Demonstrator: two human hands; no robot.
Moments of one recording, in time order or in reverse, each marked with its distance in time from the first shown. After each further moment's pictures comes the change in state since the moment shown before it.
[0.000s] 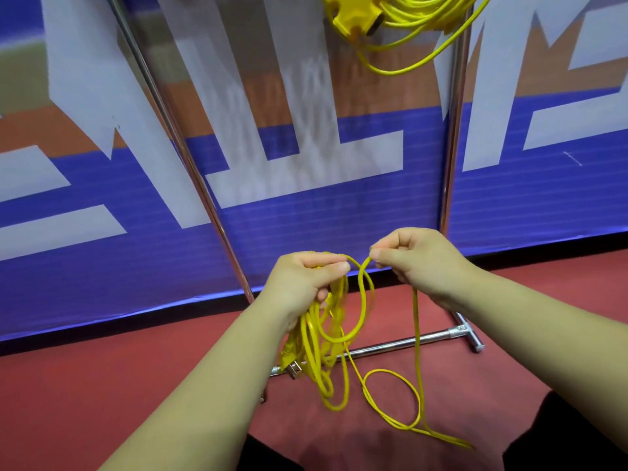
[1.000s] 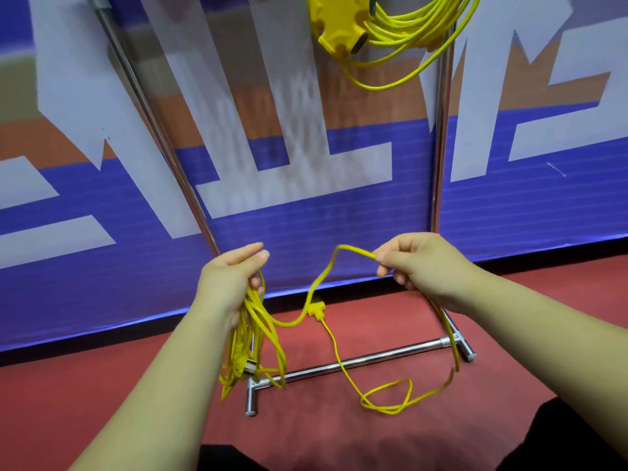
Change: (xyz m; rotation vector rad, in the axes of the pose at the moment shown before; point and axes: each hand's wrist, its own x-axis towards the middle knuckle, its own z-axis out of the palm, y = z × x) left_hand 0.019 0.002 -0.062 -0.202 0.391 0.042; right_hand 0.003 -0.003 -0.029 -0.059 -0.063 0.047
